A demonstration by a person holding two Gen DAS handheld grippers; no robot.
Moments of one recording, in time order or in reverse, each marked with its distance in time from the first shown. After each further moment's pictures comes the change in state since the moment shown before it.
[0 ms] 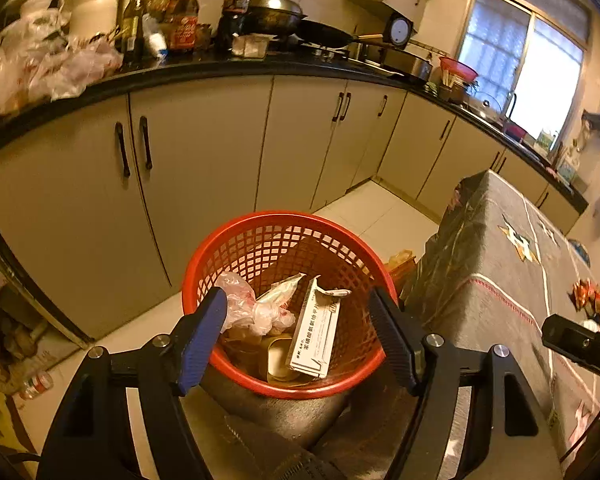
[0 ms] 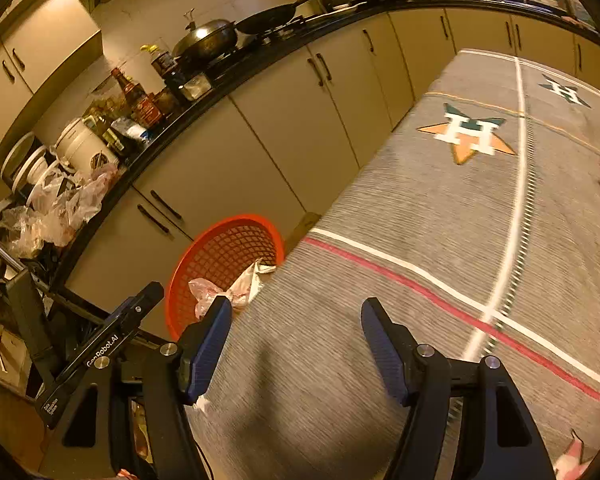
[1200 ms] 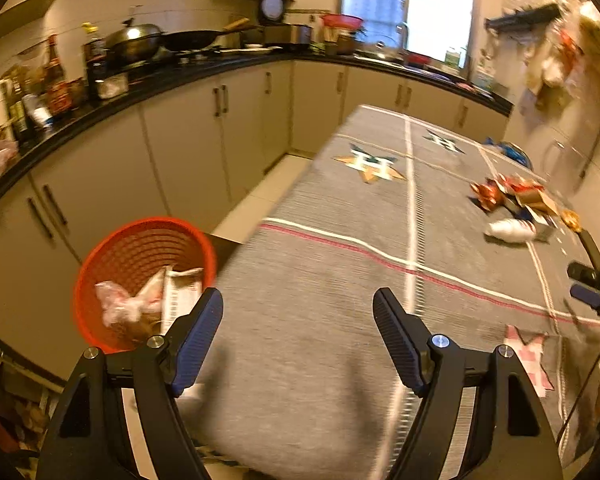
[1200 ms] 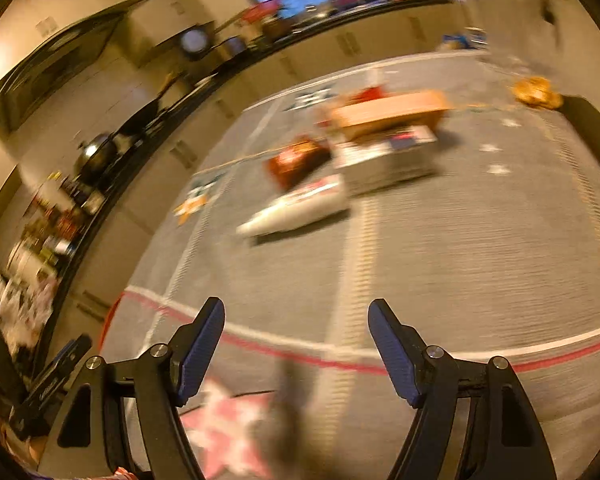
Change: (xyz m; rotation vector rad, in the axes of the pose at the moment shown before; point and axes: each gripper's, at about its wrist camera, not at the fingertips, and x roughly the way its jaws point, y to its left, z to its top) left arm -0.045 -0.169 -0.046 0.344 0.070 -0.179; right arm -0.189 -0.224 -0.069 0.370 -0.215 -0.244
